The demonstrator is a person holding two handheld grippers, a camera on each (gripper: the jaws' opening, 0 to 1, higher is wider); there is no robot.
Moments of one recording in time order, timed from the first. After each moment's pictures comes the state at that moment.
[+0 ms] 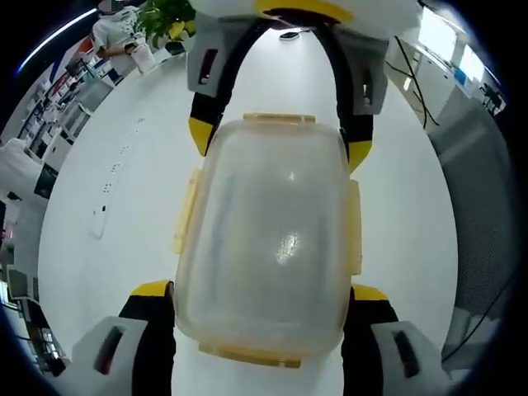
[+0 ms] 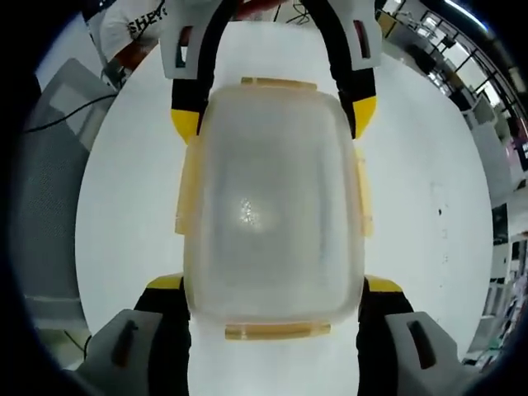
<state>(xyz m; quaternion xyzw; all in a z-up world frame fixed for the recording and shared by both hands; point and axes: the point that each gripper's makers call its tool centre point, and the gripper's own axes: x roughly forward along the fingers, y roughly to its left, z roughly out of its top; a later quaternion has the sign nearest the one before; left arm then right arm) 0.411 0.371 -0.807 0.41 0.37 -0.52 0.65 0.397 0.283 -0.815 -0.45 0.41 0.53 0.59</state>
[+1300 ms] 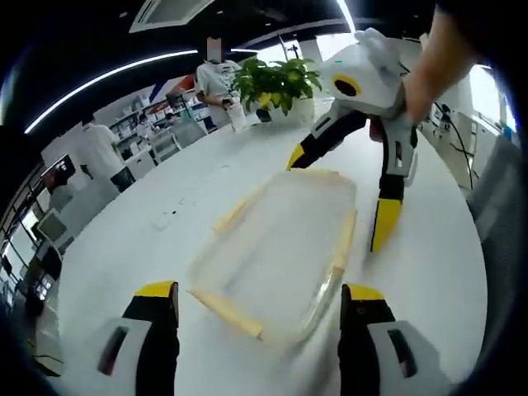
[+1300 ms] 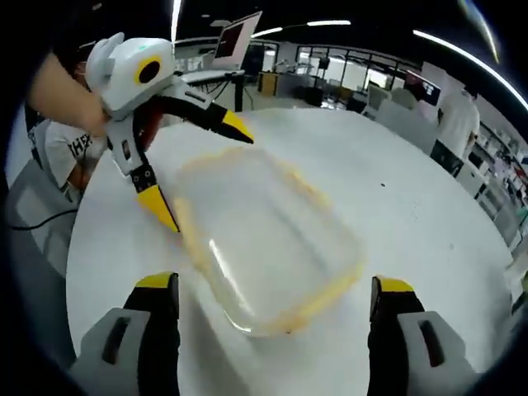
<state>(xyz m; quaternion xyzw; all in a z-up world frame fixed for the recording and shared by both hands) 0.401 0.398 -0.784 0.23 0.20 -0.38 0.87 0.388 0.291 -0.808 -0.19 0.31 0.41 0.84</state>
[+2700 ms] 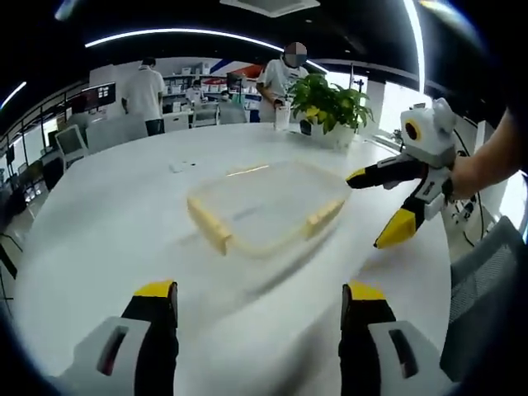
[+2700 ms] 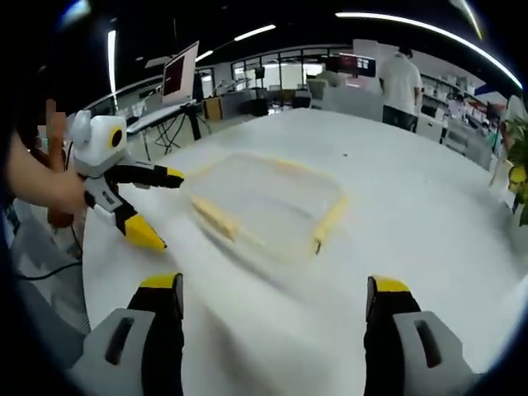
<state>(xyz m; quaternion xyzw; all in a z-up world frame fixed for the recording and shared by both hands) 0.351 0.426 -0.804 0.07 0.27 -0.34 0.90 0.342 0.267 -0.799 -0.07 0.31 0.32 0.89</state>
